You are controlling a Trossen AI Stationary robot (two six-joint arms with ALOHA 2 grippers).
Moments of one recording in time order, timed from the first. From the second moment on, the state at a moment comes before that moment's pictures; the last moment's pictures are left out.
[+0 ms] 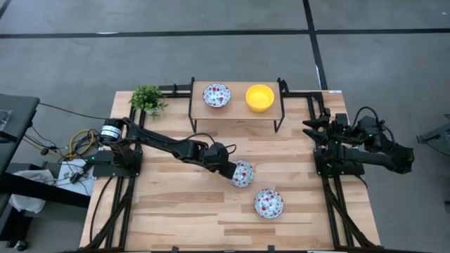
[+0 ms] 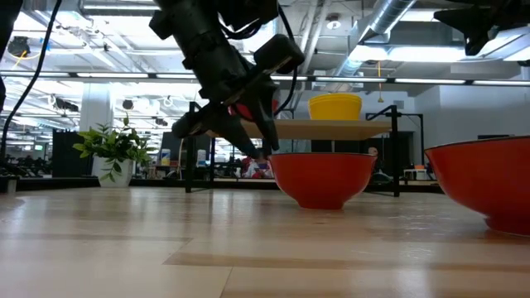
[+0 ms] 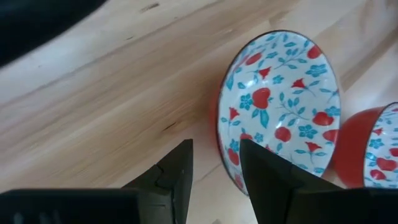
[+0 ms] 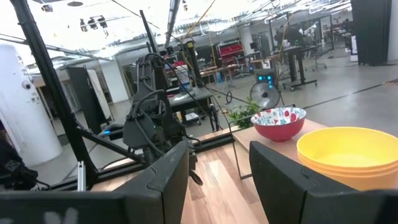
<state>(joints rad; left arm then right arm) -0.16 1.82 1.17 -0.33 -0.10 -1.13 -0.16 0.02 0.46 -0.34 0.00 0.19</state>
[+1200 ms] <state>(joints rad) -0.12 1.88 1.15 -0.20 -0.03 -1.14 -0.16 0.02 0.46 -0.34 0.00 0.18</state>
